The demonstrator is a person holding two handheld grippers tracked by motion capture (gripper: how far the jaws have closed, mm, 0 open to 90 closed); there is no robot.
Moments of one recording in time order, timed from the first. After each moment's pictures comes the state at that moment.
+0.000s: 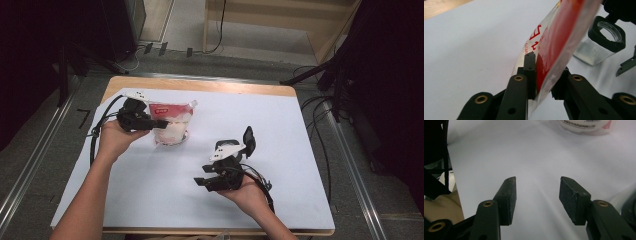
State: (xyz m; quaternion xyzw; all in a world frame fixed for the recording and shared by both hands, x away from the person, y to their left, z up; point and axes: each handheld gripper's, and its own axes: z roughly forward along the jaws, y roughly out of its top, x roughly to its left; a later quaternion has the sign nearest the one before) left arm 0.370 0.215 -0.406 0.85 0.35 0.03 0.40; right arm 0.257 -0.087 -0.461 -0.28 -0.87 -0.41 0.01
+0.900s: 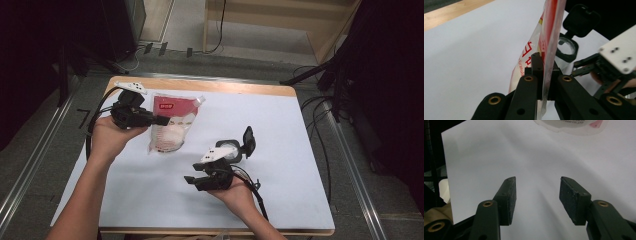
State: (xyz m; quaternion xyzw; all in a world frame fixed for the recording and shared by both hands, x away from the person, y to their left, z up) left arm 0.332 0.196 -0.336 0.84 0.33 0.01 0.42; right arm 0.258 -0.065 -0.477 -0.27 -0.85 -0.45 0.00
